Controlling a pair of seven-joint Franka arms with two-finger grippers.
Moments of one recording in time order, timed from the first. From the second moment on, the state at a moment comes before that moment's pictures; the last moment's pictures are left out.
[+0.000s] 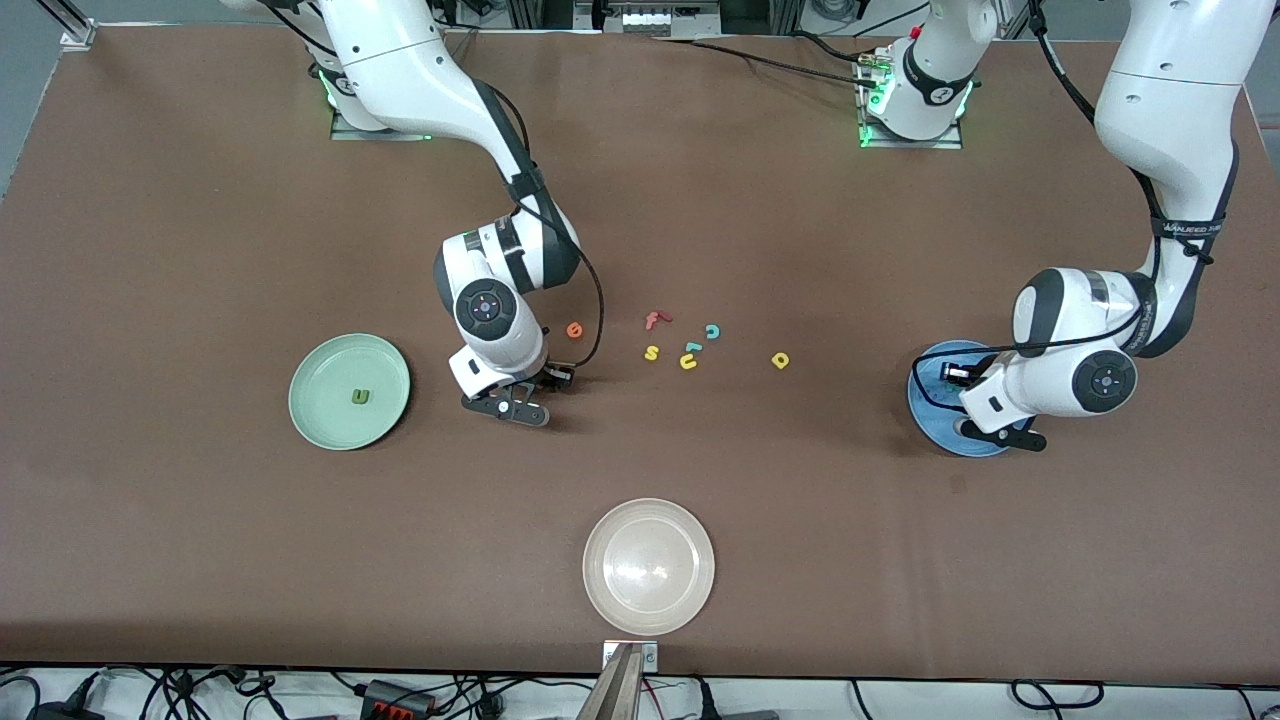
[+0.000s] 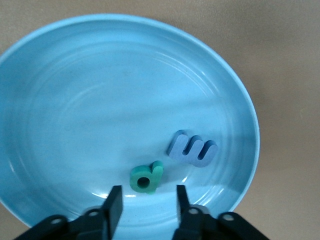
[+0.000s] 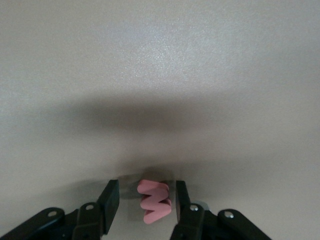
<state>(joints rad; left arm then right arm) 0.16 0.59 -0.17 -1.85 0.12 2.13 0.10 0.82 0.76 -0.31 -1.64 0.31 2.33 0.58</state>
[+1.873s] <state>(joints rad) -0.07 0.66 -0.41 -1.88 0.12 2.35 -0.98 0.73 0.72 -0.62 -1.70 0.31 2.10 -0.01</state>
